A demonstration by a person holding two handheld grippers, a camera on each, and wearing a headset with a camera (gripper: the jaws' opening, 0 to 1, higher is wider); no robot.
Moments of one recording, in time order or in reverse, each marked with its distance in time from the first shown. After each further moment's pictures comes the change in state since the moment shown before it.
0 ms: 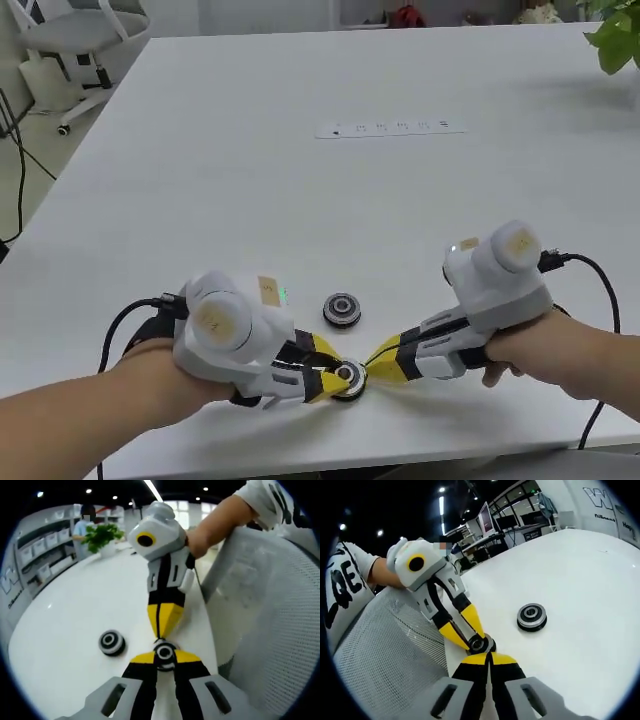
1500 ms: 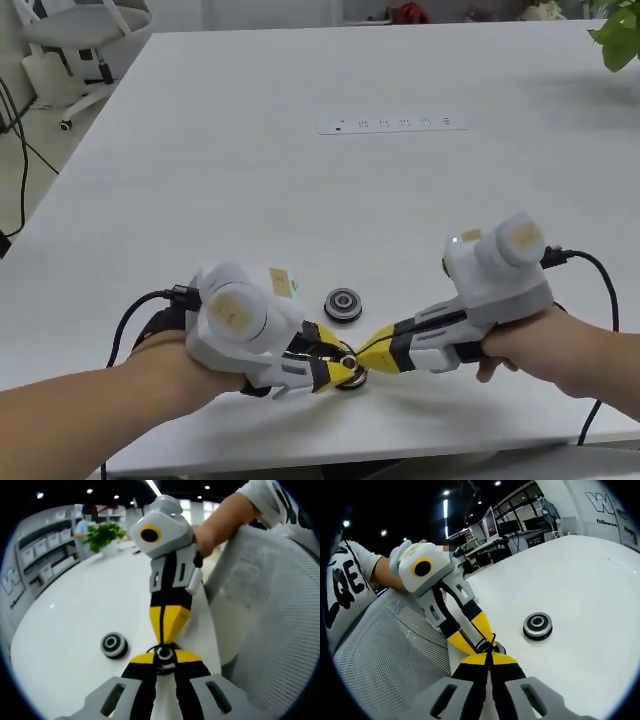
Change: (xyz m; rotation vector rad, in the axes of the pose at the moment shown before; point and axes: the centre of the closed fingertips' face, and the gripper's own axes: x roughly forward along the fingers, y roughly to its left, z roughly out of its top) left arm 0.004 0.004 0.003 0.007 0.010 0.024; right arm 0.003 0.009 0.008 -0.038 -0.029 0.010
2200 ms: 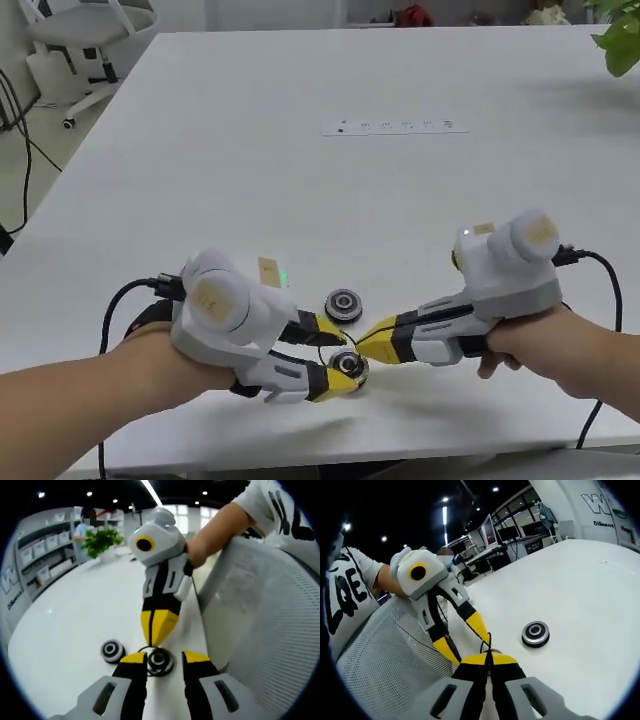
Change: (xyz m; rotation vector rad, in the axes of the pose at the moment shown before) left arm -0.017 -0.008 0.017 -0.012 -0.054 -0.040; right arm -0.007 0.002 0.016 0.014 -0.064 0.001
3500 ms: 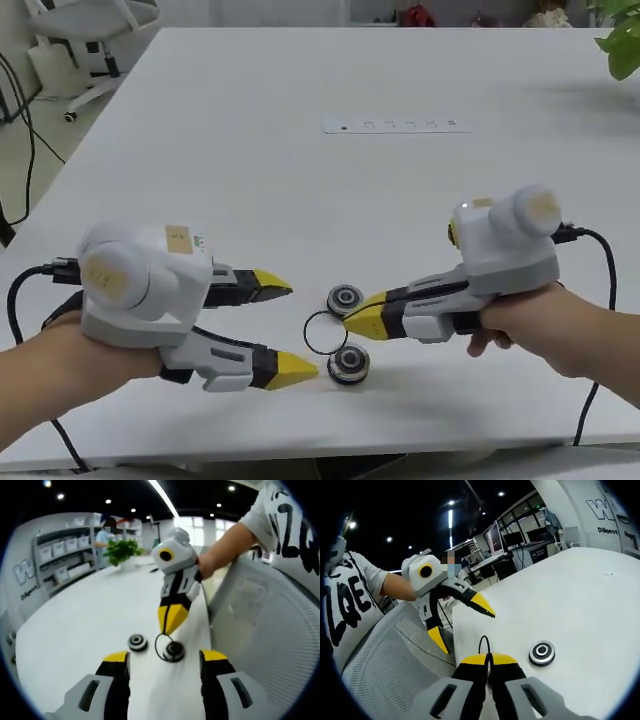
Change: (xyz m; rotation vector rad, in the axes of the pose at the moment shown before) left arm -0.060 0.019 -0.001 -0.073 -0.101 0.137; right arm 0.007 0.020 0.030 -0.034 -0.038 0.030
